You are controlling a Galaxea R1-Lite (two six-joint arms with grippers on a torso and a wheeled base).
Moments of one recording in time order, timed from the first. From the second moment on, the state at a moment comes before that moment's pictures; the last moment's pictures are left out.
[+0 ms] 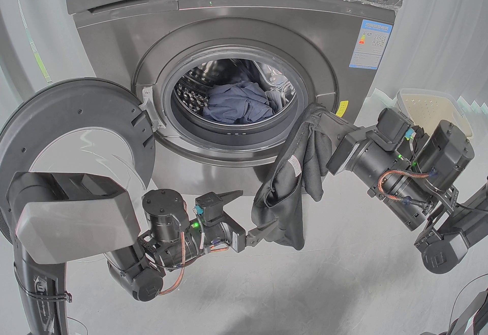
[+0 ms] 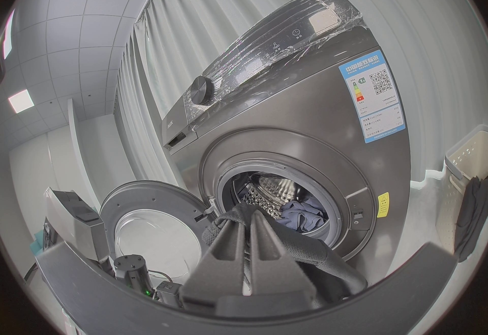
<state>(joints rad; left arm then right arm) -0.60 2.25 -0.64 -1.55 -0.29 0.01 0.66 1.77 -0.64 -1.45 -0.03 0.18</state>
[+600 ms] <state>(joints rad) -0.62 2.41 -0.92 -1.55 -0.24 0.01 0.66 1.78 -0.64 -1.45 -0.03 0.18</state>
